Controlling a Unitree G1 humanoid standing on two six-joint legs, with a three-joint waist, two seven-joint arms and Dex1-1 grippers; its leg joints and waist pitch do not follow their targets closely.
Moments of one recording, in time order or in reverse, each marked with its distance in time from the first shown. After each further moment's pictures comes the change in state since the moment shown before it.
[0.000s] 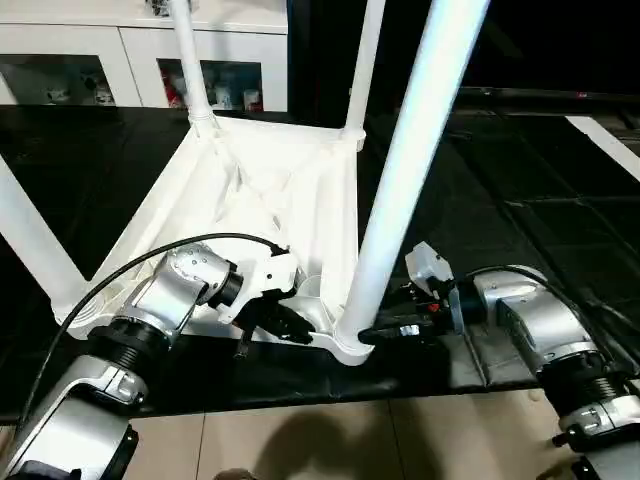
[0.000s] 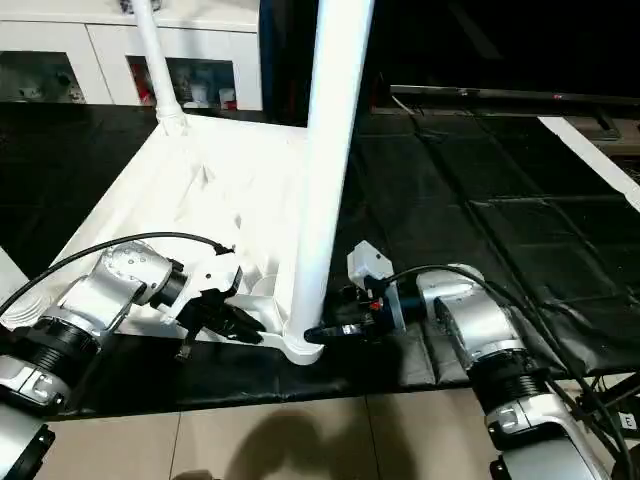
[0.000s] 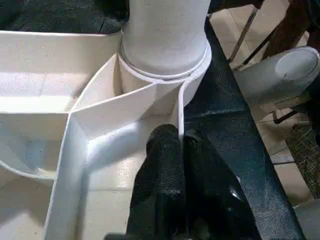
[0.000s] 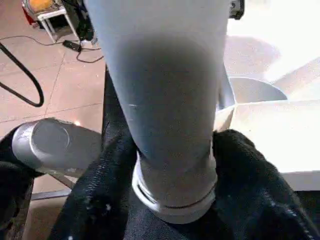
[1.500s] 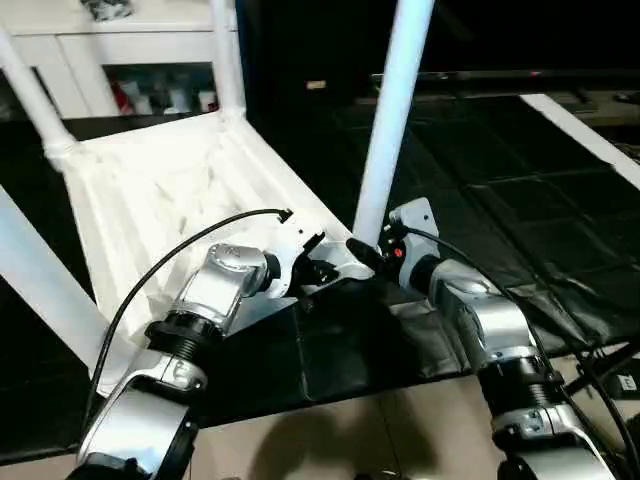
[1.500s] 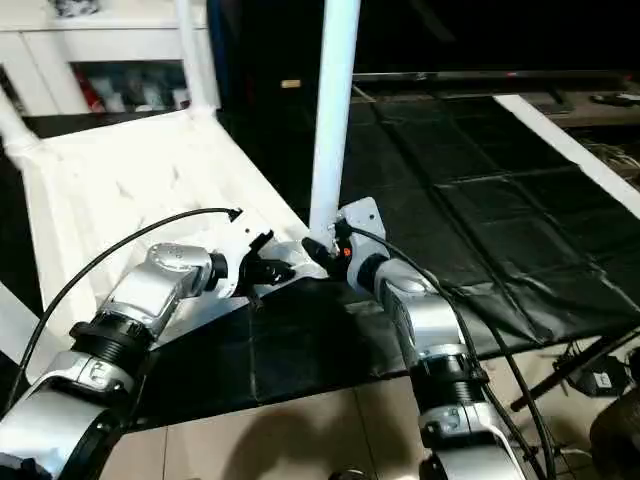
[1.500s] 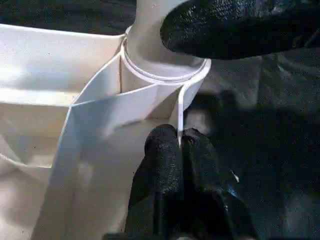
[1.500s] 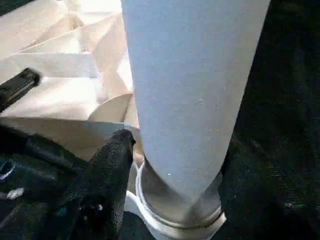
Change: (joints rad) left arm -0.045 -0.242 0.183 0.044 0.013 0.357 0.551; right arm 0.025 0.305 -0.216 -0.091 -0.103 0.197 -0.815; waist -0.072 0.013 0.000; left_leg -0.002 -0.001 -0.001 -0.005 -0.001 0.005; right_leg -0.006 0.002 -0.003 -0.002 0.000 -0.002
